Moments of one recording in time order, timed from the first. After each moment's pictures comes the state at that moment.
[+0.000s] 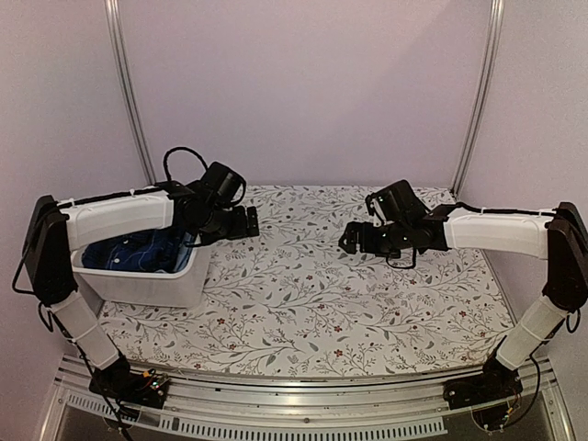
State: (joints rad) left arm -0.66 1.69 1.29 -0.53 -0.26 -0.69; right arm 0.69 1.61 1.08 -0.26 0.02 0.60
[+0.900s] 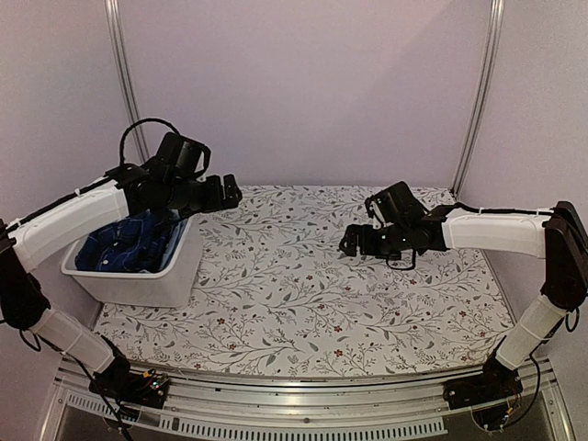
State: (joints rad) left arm -0.60 1.46 1.30 -0.55 -0.19 -0.56; right arm 0.69 1.63 1.09 -0.27 0.02 0.59
